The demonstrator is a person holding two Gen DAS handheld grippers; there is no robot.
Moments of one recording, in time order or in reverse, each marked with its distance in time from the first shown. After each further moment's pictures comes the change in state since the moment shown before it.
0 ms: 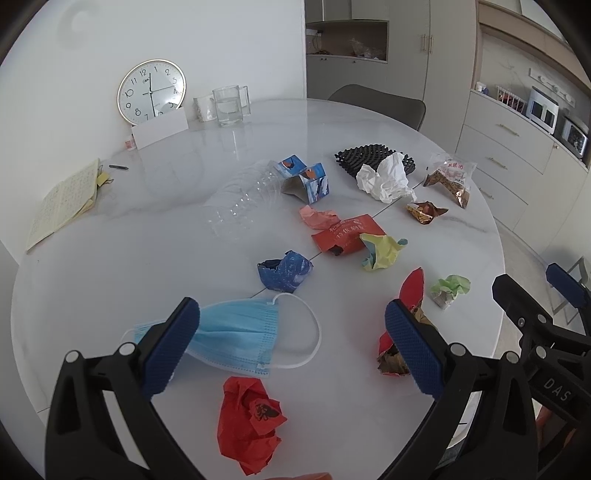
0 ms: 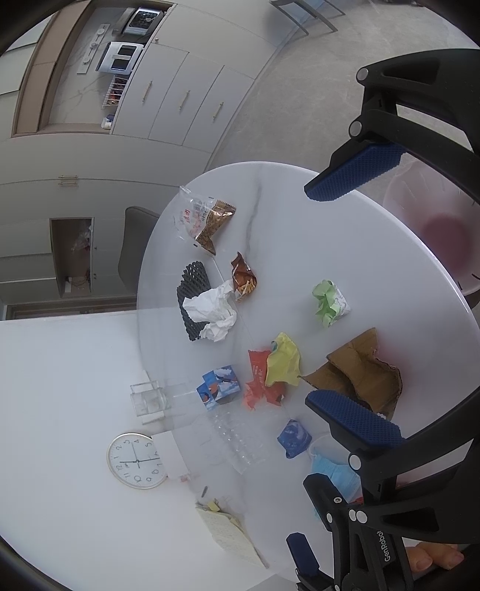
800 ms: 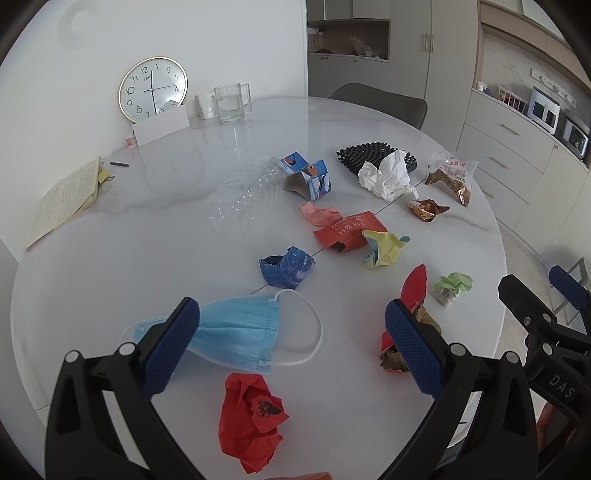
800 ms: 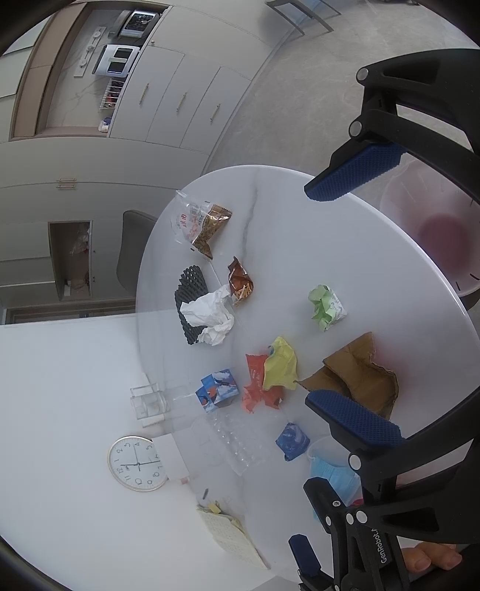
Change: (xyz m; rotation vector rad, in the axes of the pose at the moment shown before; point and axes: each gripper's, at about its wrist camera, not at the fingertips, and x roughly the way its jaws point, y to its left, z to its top) left arm 0.001 0.002 -0.003 -0.004 0.003 0.003; right arm 0.000 -0.003 -0.005 0.011 0.001 -0.006
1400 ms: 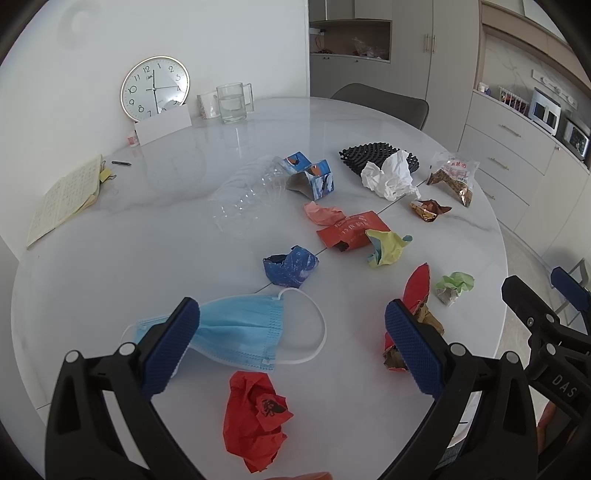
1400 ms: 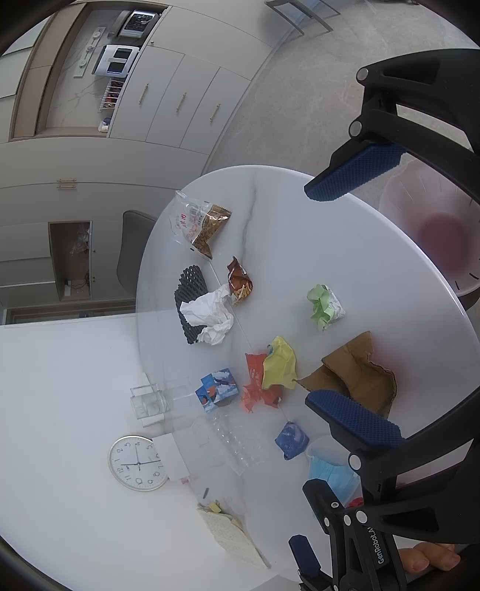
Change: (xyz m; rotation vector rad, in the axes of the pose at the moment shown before) left arm 0.000 0.003 -0.002 -0.006 0.001 0.001; right arm -0.001 0.001 0.000 0.001 -0.001 0.002
